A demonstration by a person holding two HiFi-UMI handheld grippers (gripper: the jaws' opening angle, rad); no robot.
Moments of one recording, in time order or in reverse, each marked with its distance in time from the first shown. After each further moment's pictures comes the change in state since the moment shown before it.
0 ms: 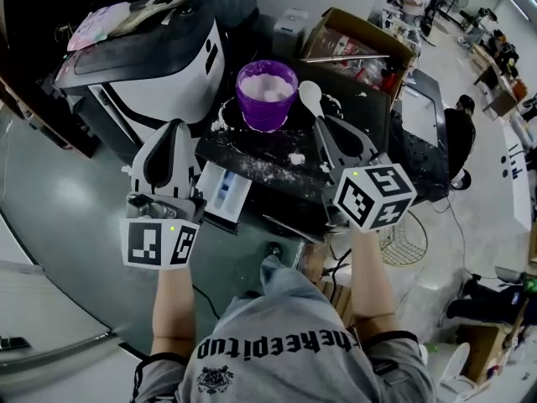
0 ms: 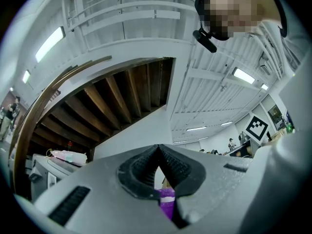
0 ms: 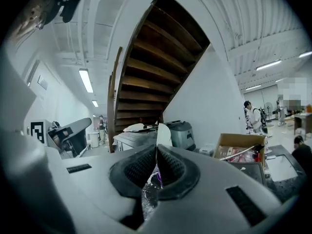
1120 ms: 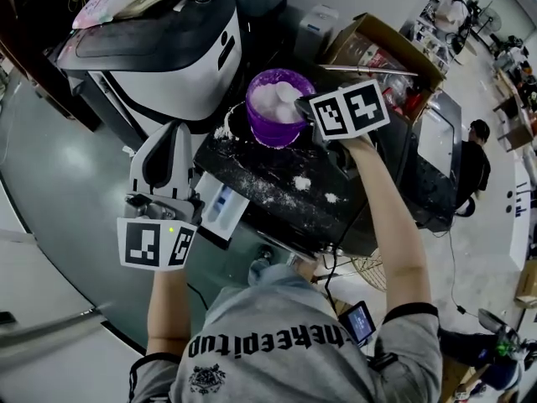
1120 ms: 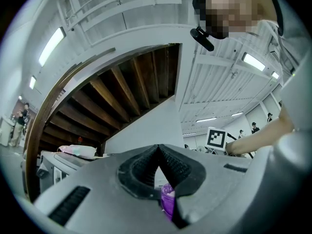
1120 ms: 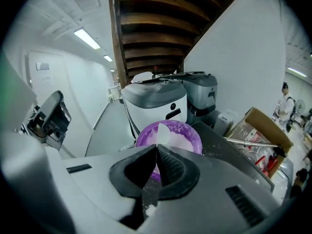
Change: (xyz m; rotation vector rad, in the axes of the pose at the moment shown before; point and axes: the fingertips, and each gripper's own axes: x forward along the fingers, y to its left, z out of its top) left arm 0.057 0.036 -0.060 0.025 0.087 0.117; right arm 0.190 -0.056 -0.070 -0.138 0.669 0.258
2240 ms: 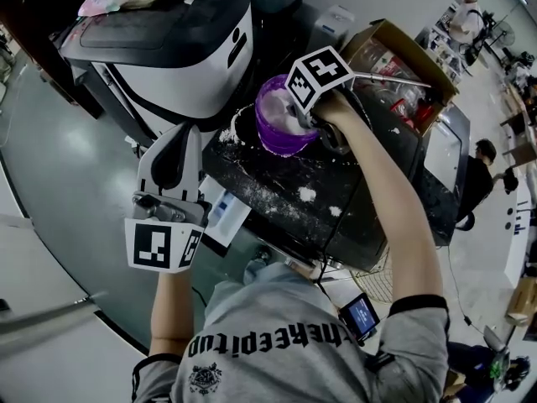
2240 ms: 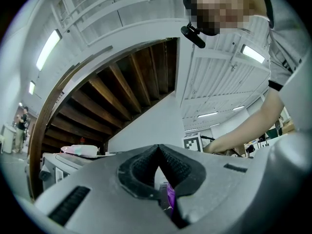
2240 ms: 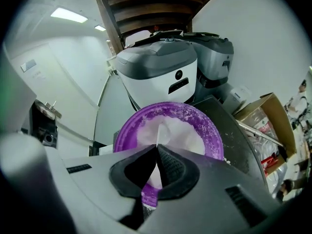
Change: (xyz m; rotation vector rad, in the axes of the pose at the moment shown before) left arm 0.021 0.008 -0.027 0.047 0.032 0.022; right arm 0.089 -0.016 -0.009 -0.015 0.424 0.071
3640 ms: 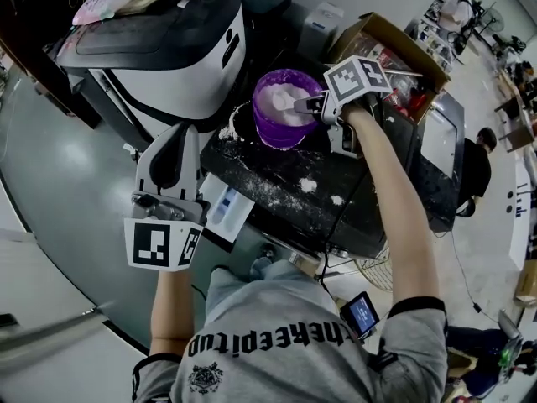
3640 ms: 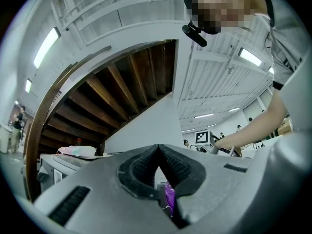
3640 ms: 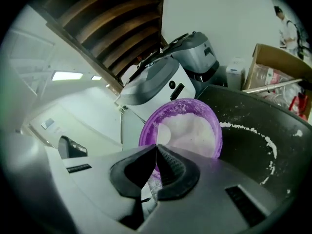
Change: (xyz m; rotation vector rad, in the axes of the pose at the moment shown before) left arm -0.014 0.002 0.009 0.000 -0.004 -0.042; right arm -0.038 0.011 -0.018 0.378 -0.261 0.316
